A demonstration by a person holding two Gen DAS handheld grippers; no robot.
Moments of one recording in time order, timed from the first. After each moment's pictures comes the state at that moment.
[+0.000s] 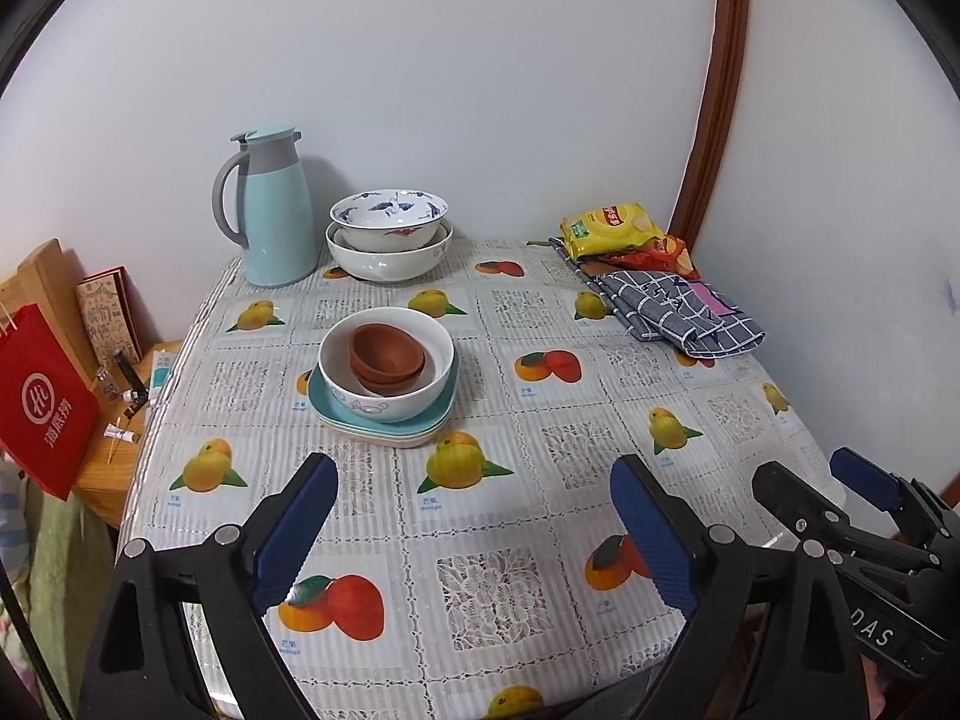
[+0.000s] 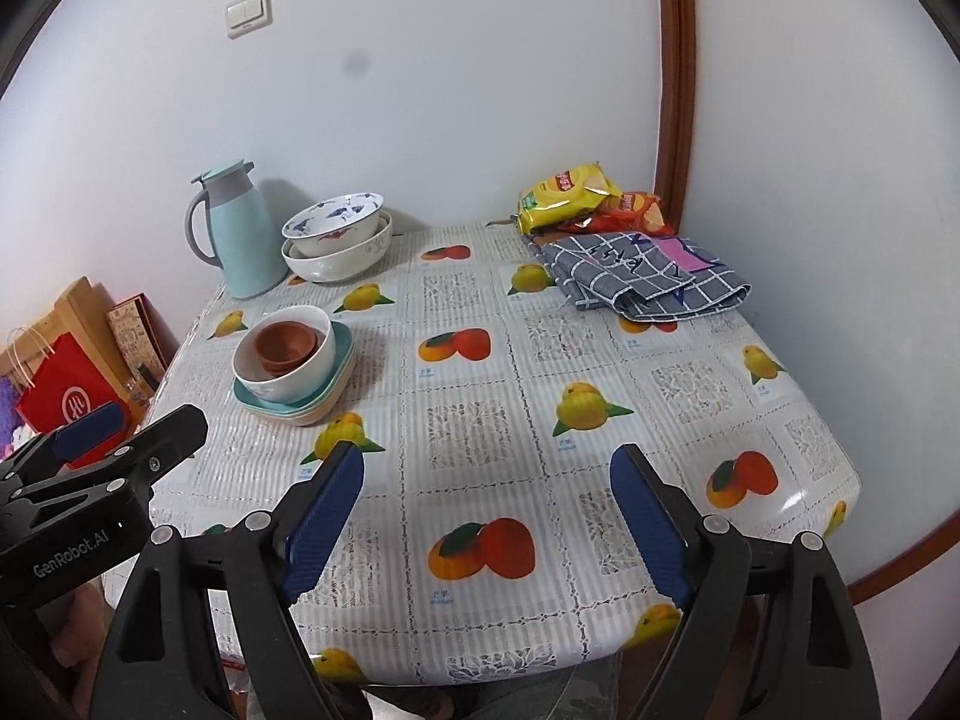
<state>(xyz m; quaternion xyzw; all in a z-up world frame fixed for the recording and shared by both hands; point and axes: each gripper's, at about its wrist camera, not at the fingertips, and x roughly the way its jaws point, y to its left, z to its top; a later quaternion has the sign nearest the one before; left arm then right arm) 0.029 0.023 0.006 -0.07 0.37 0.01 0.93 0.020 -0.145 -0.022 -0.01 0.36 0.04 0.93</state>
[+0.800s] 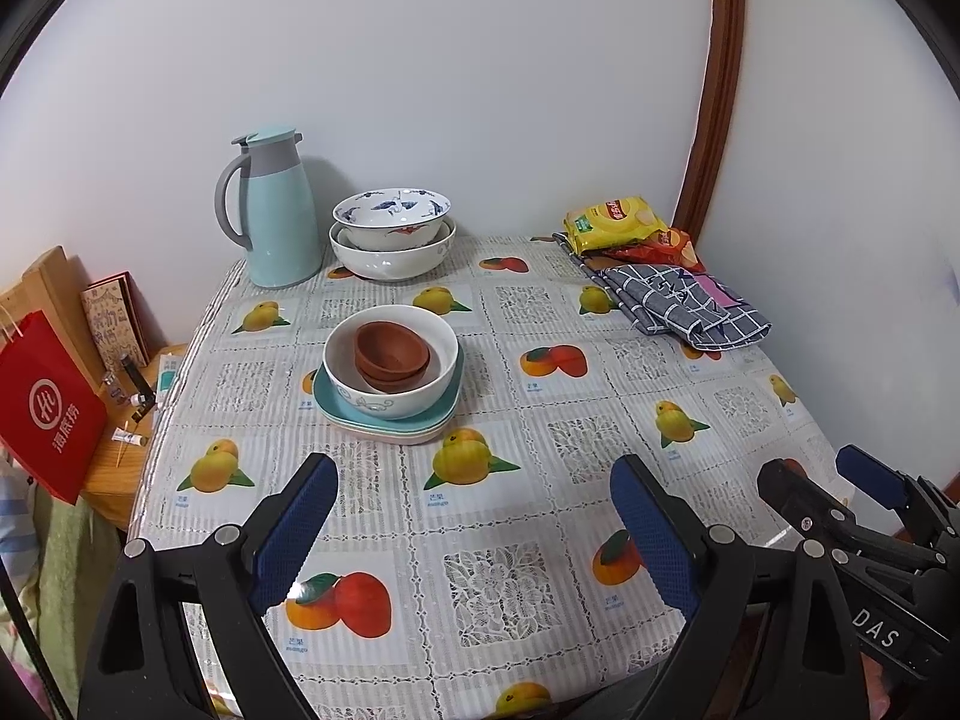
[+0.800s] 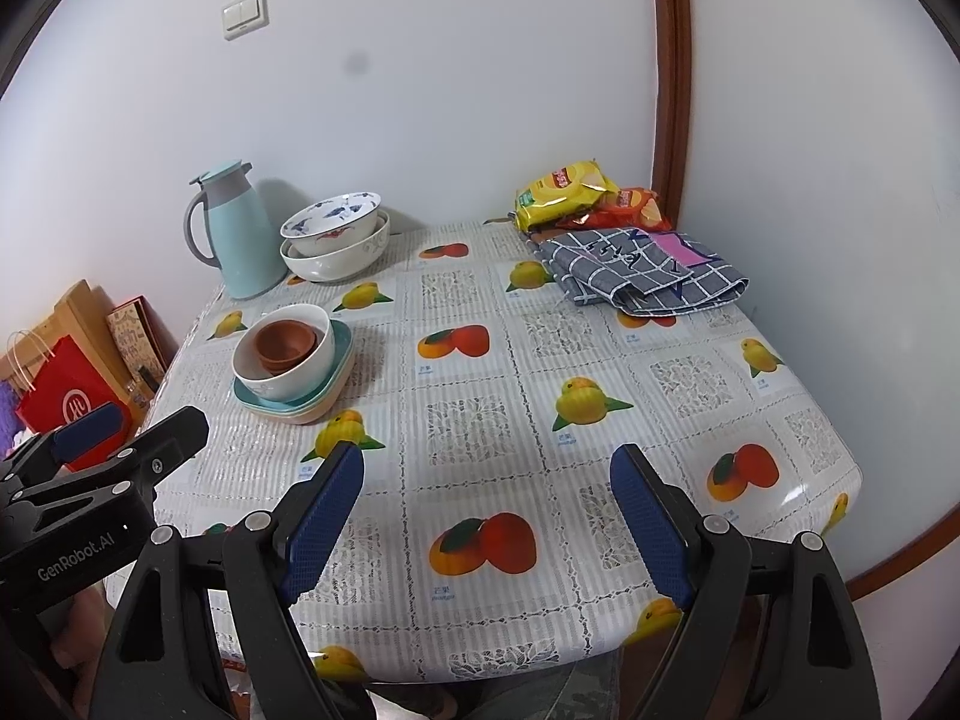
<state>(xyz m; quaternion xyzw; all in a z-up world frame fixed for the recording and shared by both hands) 0.029 0.020 0.004 -0.06 0.38 0.02 0.92 0.020 -0.147 -0.025 0.00 0.36 0.04 0.93</state>
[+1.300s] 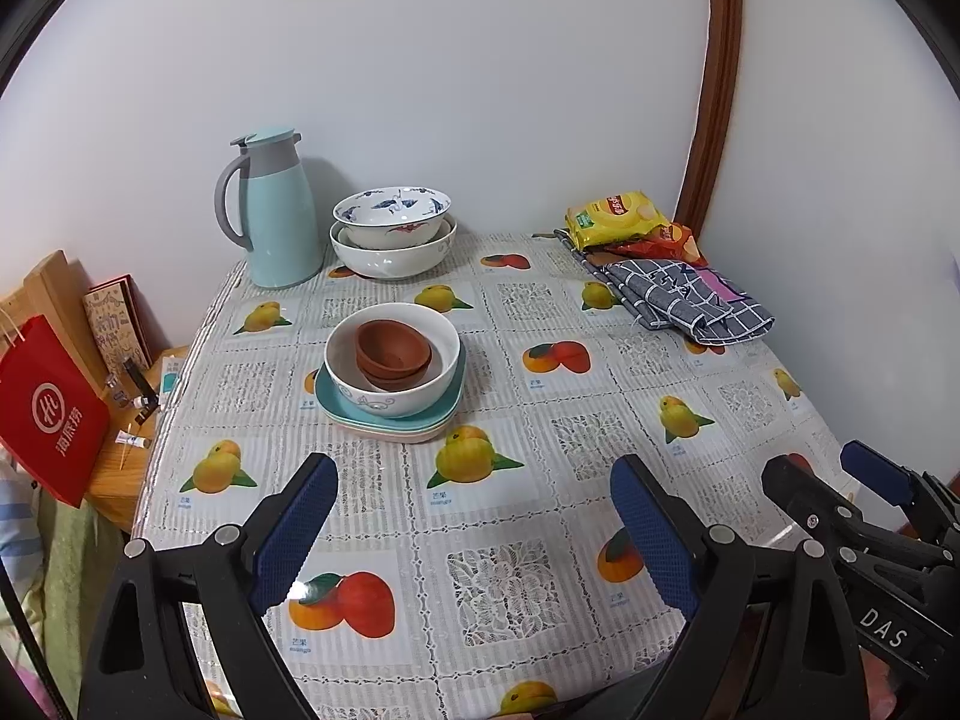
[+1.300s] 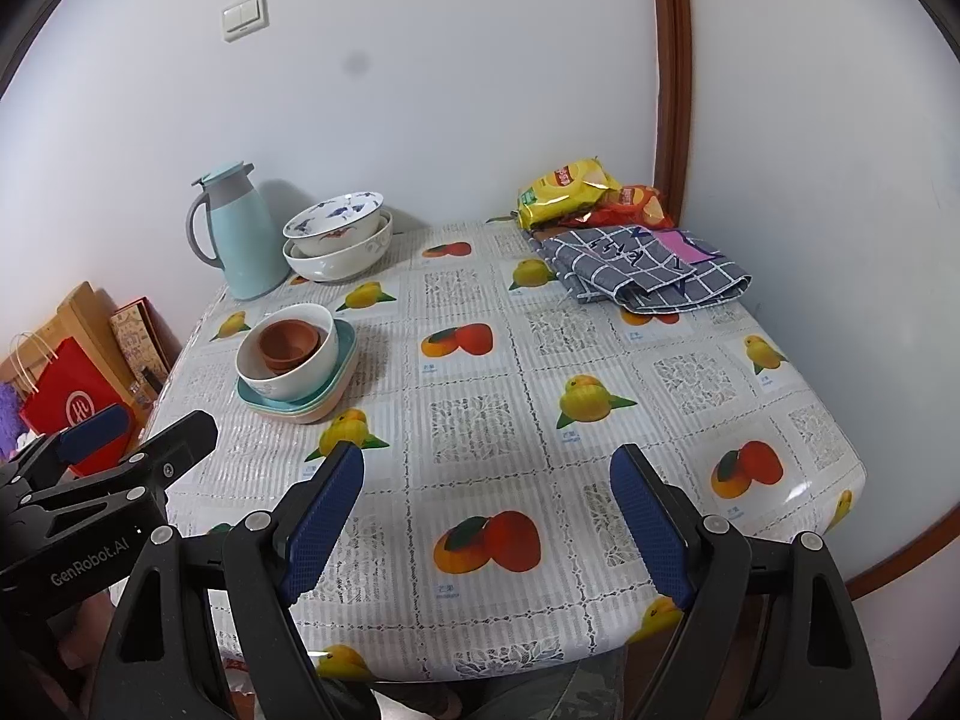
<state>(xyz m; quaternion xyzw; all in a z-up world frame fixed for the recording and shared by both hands) 0.030 0.020 0.003 -0.05 0.38 0.02 0.92 0.019 -0.147 -0.025 0.00 0.36 0.04 0.93</state>
